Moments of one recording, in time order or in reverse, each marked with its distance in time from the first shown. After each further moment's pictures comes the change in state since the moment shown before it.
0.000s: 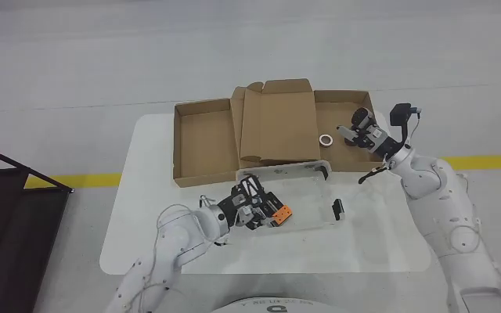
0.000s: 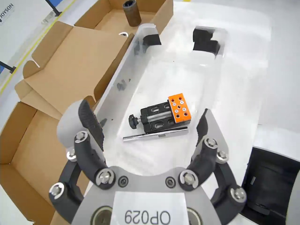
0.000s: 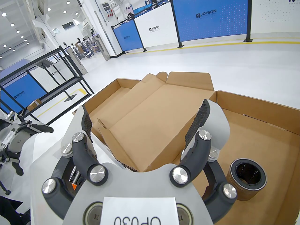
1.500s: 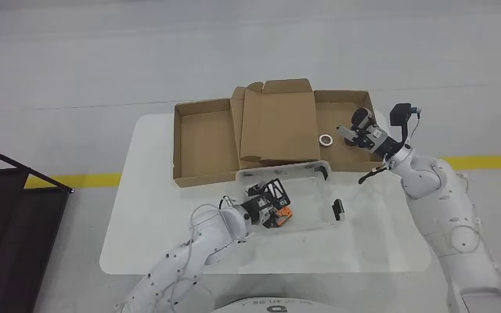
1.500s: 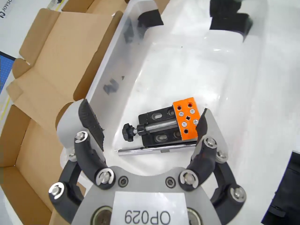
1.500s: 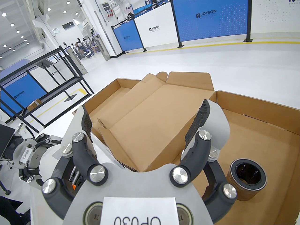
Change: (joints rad) left arm -0.128 -0.054 0.192 0.150 0.118 0.131 -0.049; right arm 0.000 0.000 0.000 0.000 0.000 0.000 0.000
